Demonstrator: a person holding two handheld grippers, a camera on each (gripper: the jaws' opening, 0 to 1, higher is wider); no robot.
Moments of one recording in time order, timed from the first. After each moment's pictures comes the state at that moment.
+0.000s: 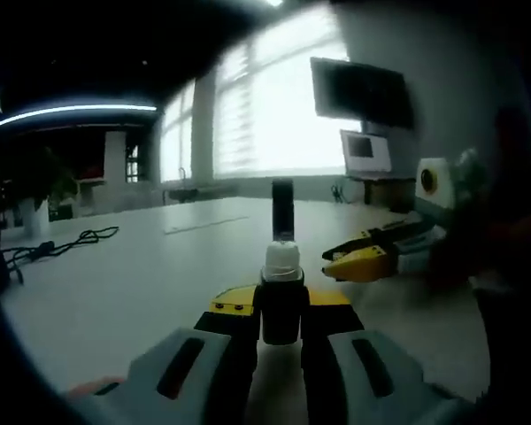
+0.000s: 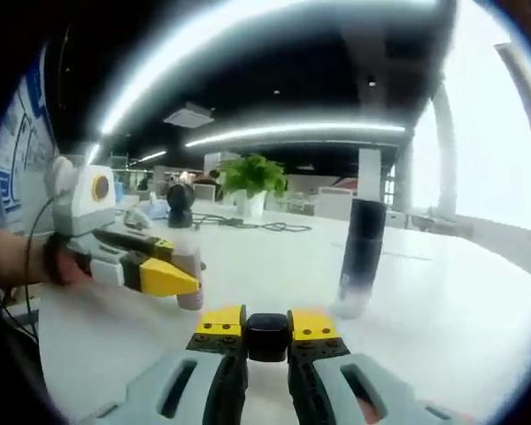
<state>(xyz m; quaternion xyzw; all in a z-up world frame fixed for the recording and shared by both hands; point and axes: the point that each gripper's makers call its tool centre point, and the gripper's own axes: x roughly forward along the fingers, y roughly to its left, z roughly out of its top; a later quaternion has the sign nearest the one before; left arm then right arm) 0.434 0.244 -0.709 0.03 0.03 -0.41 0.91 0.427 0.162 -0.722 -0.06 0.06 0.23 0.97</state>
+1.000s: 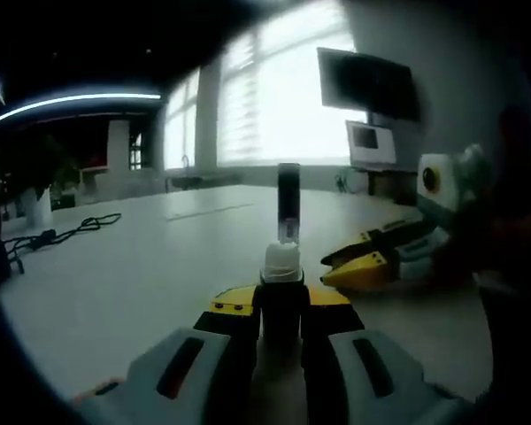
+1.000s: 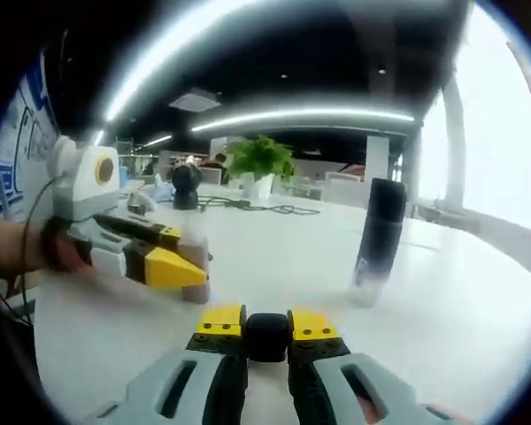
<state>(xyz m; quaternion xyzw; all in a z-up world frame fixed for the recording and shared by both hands) 0.433 0.248 -0.725 0.04 0.06 -0.40 0.91 0.429 0.172 -0.740 -0.08 0.10 0.25 0.96</state>
